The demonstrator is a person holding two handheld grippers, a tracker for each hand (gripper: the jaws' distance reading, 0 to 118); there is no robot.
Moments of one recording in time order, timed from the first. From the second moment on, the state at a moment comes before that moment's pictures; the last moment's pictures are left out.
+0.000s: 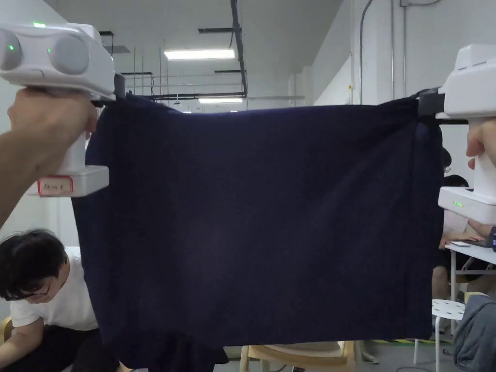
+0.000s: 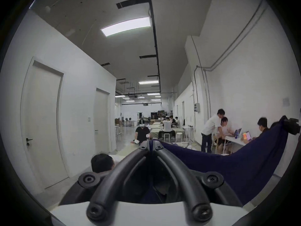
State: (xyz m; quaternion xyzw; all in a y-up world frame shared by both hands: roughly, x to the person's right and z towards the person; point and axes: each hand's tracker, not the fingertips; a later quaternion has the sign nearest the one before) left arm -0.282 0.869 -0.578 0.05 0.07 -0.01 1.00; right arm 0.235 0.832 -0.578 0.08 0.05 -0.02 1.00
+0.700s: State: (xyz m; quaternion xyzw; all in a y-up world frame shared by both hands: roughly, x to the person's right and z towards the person) left arm -0.268 0.505 -0.472 -0.19 -0.07 -0.04 0.98; right arm 0.284 0.483 -0.488 -0.17 0.06 -0.03 0.98
